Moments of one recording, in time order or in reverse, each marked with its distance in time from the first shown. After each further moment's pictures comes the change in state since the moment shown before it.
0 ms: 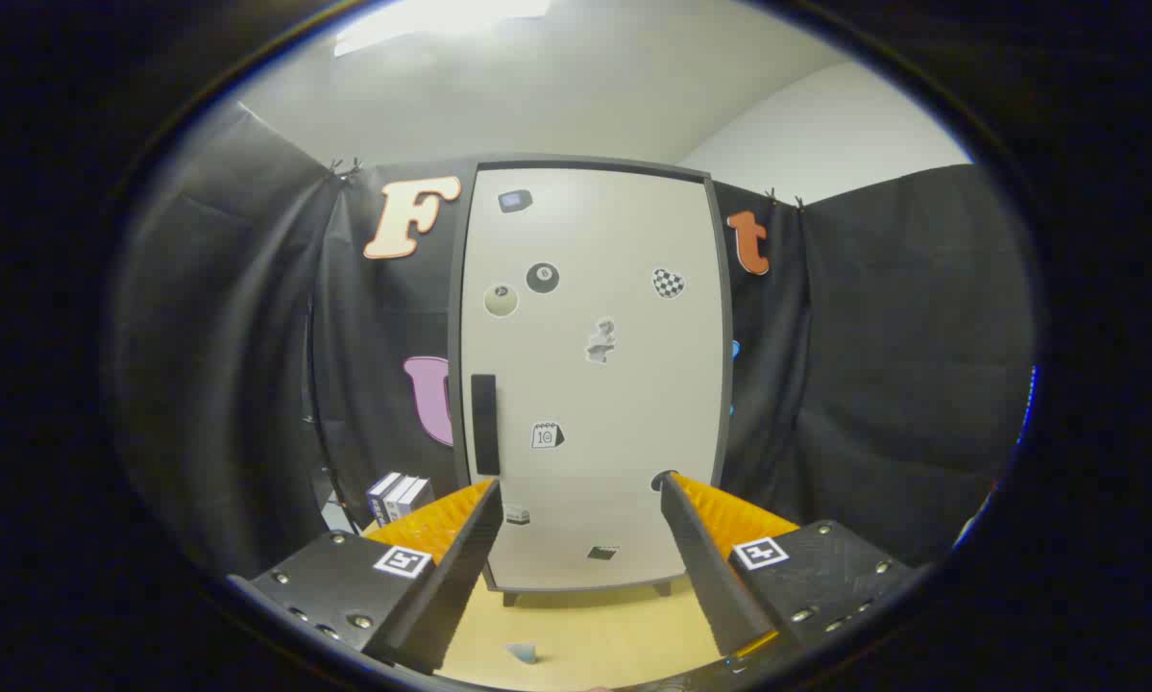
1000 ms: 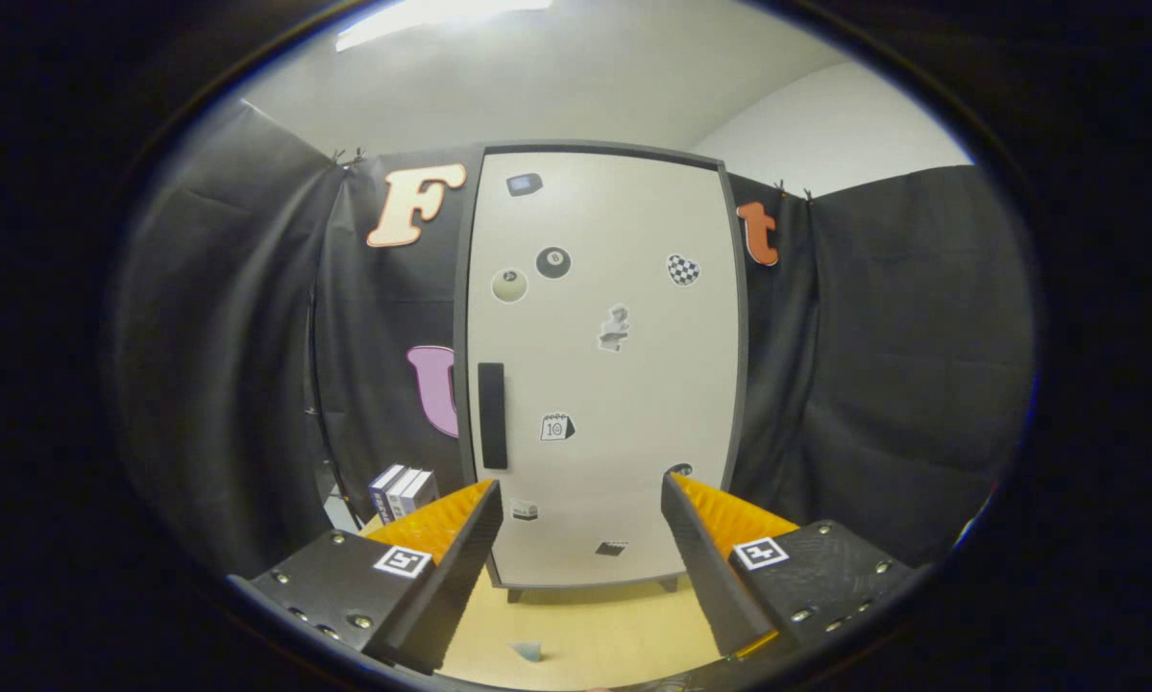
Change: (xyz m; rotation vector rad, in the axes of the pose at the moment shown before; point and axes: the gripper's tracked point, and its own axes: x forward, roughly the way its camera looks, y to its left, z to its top) arm 0.016 0.012 -0.012 -0.020 0.041 0.018
